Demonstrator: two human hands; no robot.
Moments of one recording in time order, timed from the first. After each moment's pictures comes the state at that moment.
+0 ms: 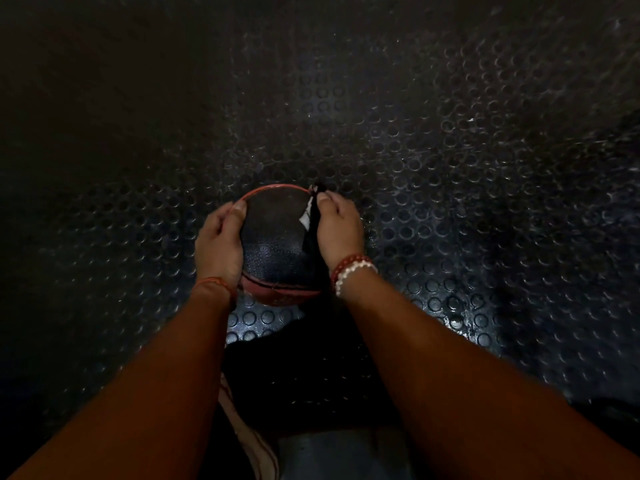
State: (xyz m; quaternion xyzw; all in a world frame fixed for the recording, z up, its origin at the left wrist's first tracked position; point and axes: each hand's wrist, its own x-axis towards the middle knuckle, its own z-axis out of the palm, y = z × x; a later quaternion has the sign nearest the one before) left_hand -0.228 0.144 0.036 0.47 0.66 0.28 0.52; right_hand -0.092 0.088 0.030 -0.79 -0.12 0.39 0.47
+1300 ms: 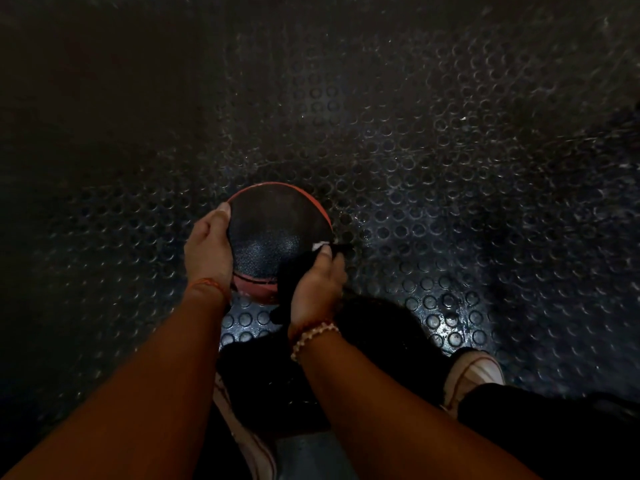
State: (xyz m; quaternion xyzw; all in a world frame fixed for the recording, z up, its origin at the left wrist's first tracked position) left_hand -0.232 0.146 0.039 0.46 0.69 0.27 0.50; right_hand -0.163 0.051 0.031 -0.76 0.15 0.35 0.52
